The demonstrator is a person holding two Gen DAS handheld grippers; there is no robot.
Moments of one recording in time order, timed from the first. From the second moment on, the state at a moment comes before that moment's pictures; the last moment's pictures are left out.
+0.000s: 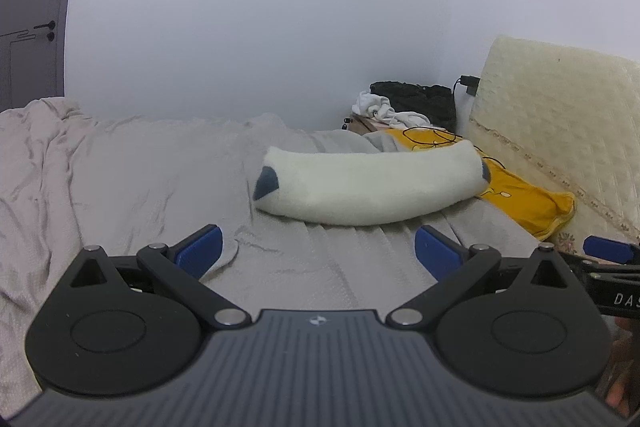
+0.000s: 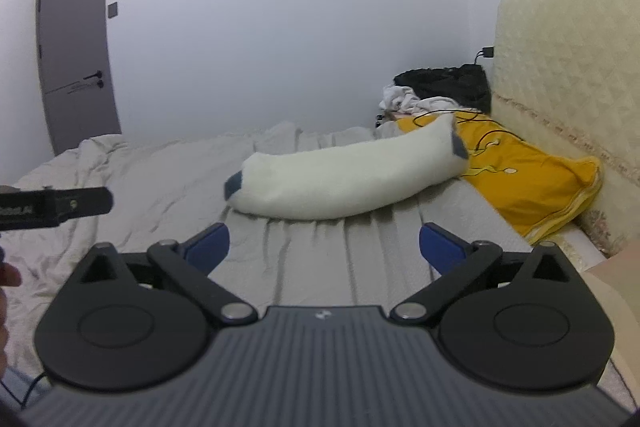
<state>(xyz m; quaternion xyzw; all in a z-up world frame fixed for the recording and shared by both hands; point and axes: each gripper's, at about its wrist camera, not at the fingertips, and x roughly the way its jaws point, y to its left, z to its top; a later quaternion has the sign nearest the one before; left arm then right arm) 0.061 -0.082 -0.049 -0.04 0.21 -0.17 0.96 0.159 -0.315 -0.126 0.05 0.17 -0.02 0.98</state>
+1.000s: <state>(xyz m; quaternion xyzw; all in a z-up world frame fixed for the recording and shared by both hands) 0.070 -0.094 -0.064 -0.03 0.24 -0.17 0.96 0.163 -0.317 -0.133 0.05 0.19 -0.04 0.98</state>
